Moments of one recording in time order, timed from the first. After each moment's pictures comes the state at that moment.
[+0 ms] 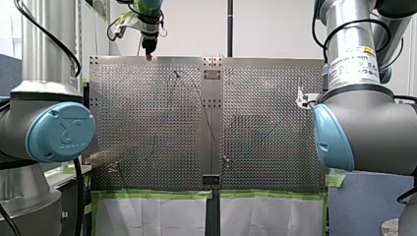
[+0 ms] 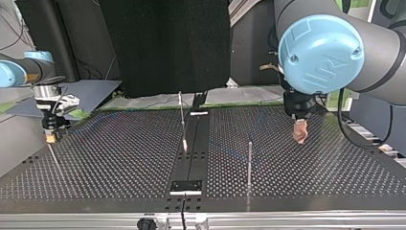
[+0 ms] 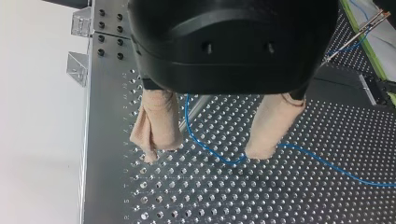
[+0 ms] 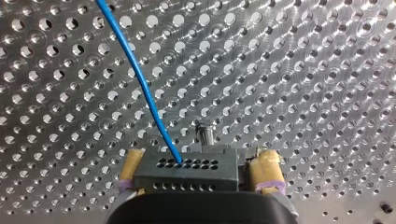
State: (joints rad) left arm -0.36 -1.58 -1.31 -3.83 -2.13 -1.58; right arm 1.54 -1.04 1.49 -0.52 1.20 1.63
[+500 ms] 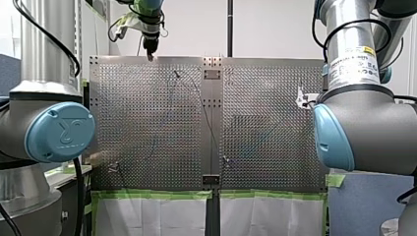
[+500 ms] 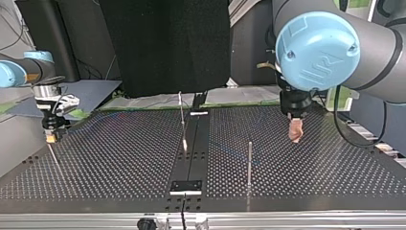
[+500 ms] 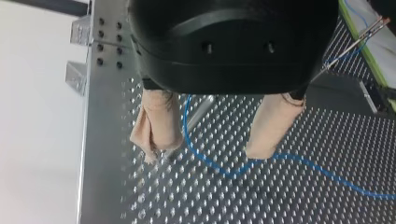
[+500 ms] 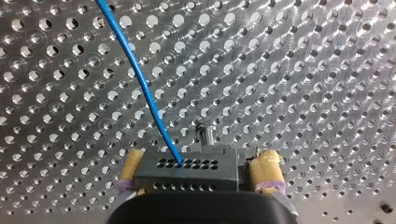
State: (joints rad) left arm -0.37 -1.58 -1.33 -3.82 -2.10 -1.58; right arm 1.54 -1.04 1.49 -0.52 1.20 1.63
